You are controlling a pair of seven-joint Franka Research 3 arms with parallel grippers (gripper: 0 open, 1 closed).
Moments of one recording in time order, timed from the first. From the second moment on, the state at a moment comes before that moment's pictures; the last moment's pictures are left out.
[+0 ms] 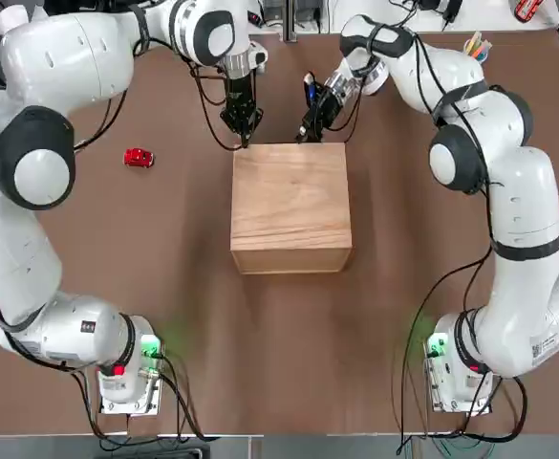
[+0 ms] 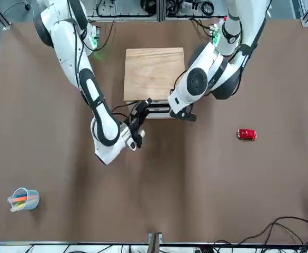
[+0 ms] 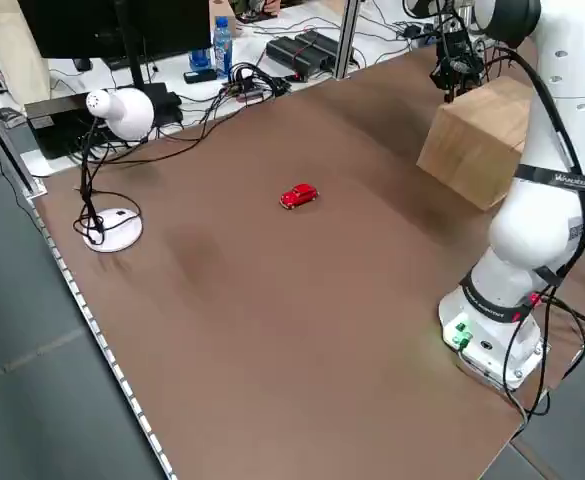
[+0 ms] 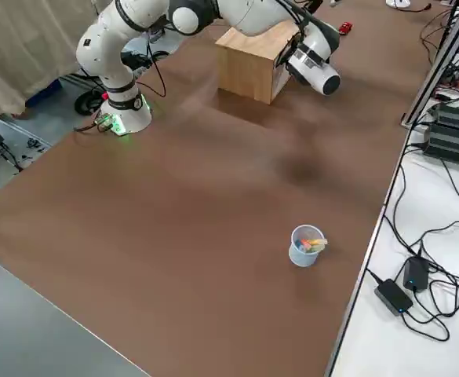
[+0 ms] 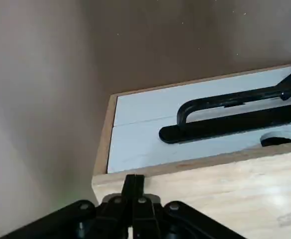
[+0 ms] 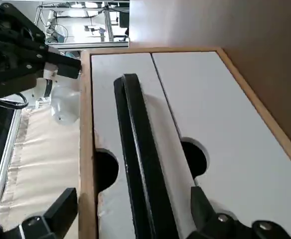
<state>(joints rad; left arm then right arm) -0.11 0.42 -0.63 -1.69 -0.01 1.79 -0.55 0.42 0.92 0.03 -1.33 1.15 1.44 -0.70</state>
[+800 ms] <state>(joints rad) -0.11 0.42 -0.63 -1.69 -0.01 1.79 -0.55 0.42 0.93 0.03 -1.33 1.17 1.43 -0.67</state>
